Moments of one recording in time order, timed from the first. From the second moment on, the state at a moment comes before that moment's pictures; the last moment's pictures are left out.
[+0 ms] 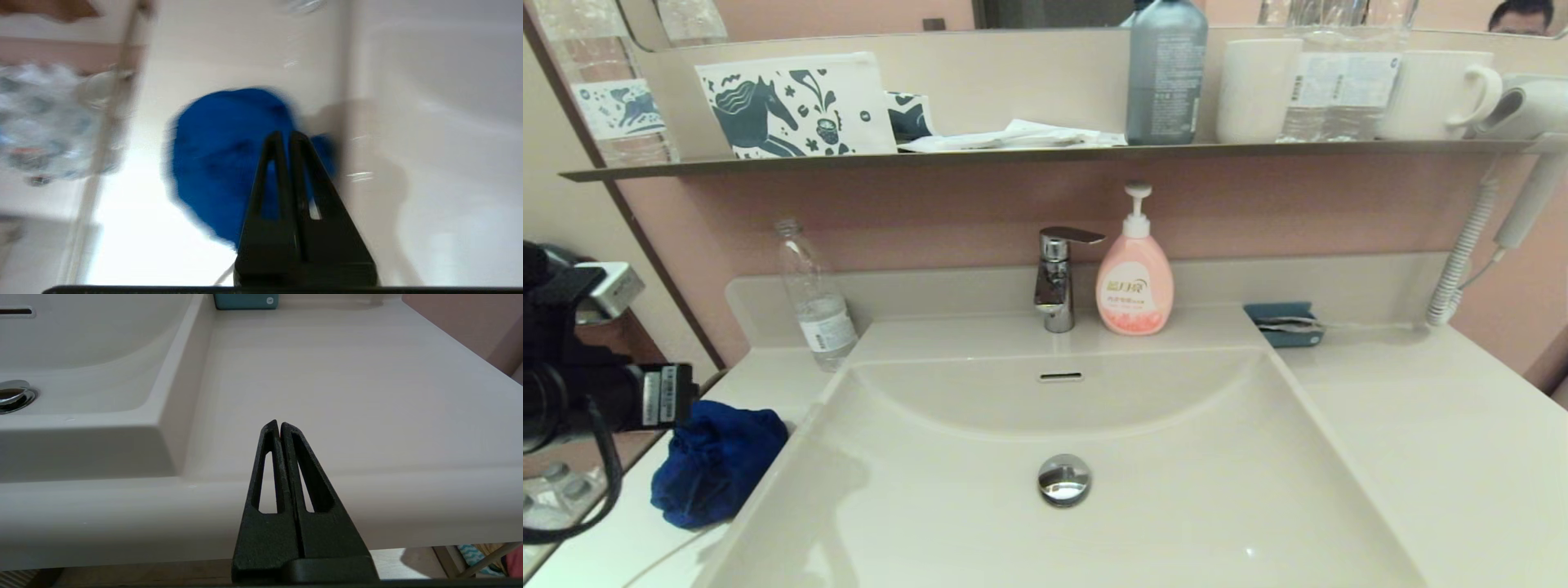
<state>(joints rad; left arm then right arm) 0.16 1.34 -0.85 0.14 0.07 0.09 0.00 0.00 -0.02 0.03 0.00 -0.01</state>
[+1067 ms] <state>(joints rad) -0.13 0.85 -0.71 0.09 0.65 -0.32 0.00 0.00 -0.02 0.03 0.00 -0.01</state>
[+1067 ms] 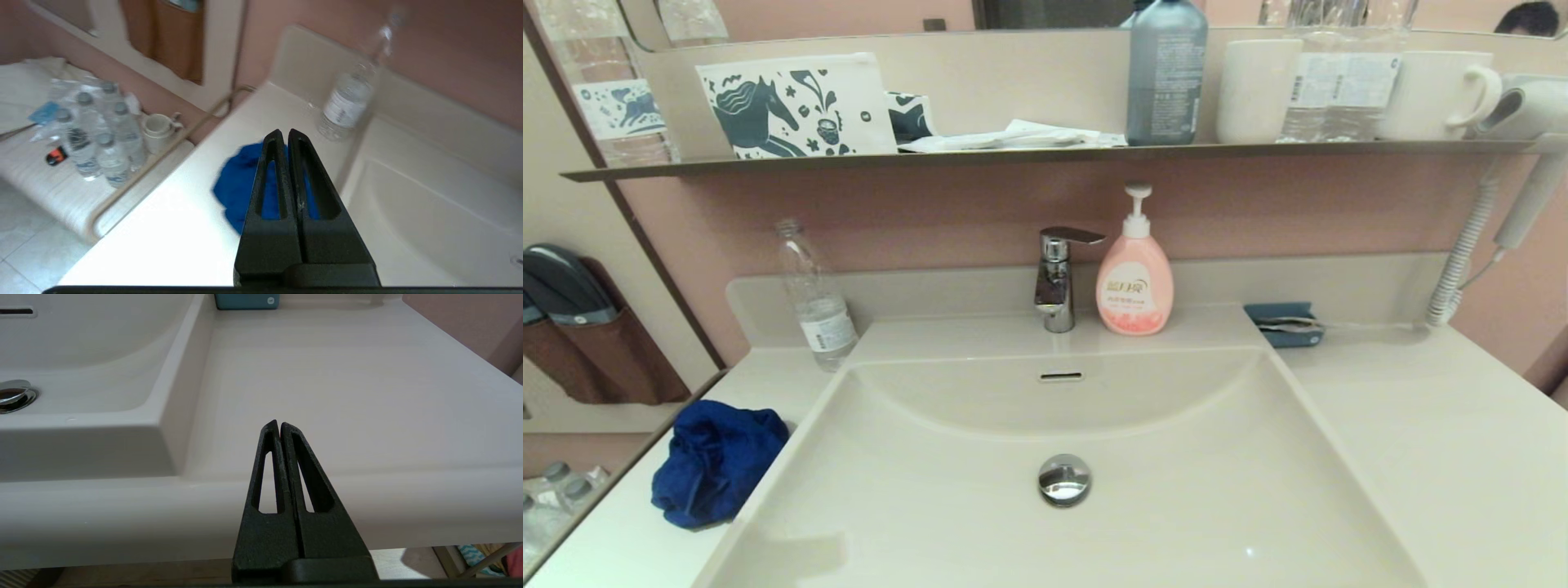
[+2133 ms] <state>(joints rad) 0.01 0.17 -0.51 0.28 0.35 -0.12 0.00 0.00 -0.02 0.03 0.00 -0.01</state>
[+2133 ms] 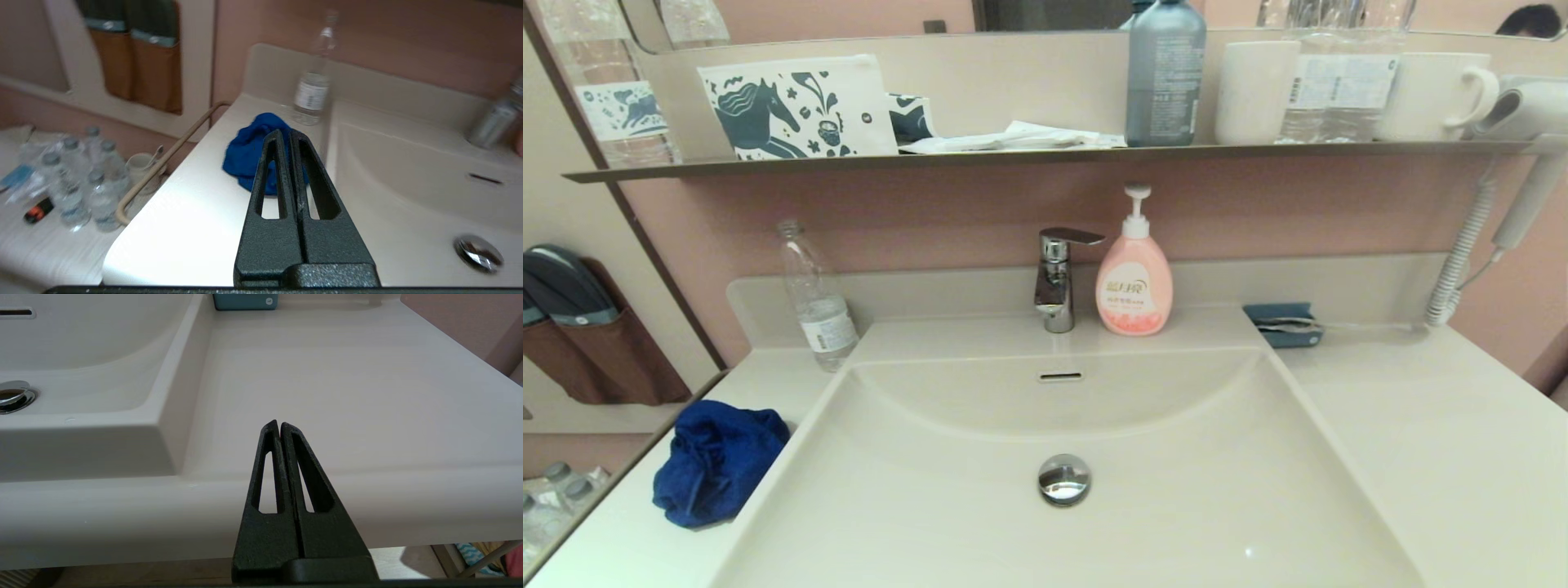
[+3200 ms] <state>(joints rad) 0.00 0.00 -0.04 -0.05 0.03 0.11 0.00 0.00 -0.02 0.03 0.00 -0.01</state>
